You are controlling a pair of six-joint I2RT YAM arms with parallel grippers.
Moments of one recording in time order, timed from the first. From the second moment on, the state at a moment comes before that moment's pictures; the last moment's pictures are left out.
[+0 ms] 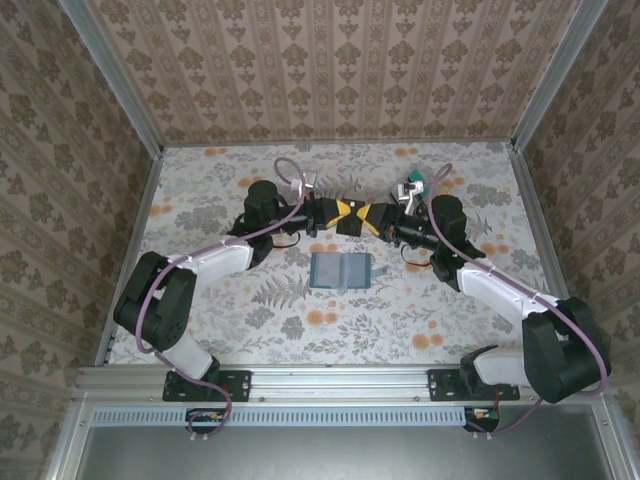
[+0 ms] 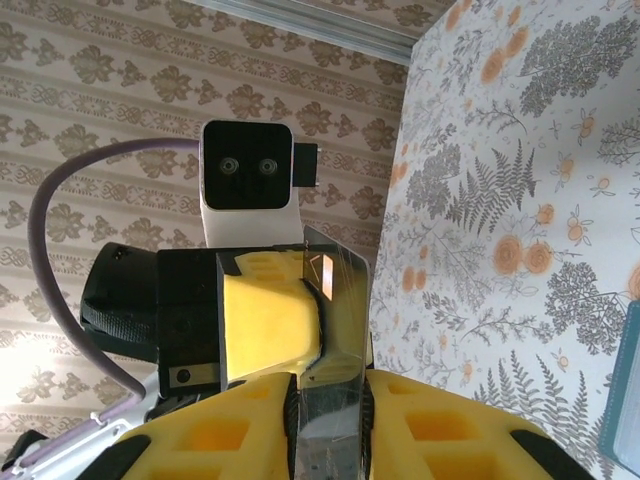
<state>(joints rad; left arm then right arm) -0.57 1.61 0.89 0.65 0.87 -1.28 0.33 1.30 0.67 0.51 -0.69 1.20</state>
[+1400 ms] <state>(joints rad) -0.33 1.36 0.76 -0.21 0.42 -0.77 0.28 1.76 1.51 -0.92 0.09 -0.05</state>
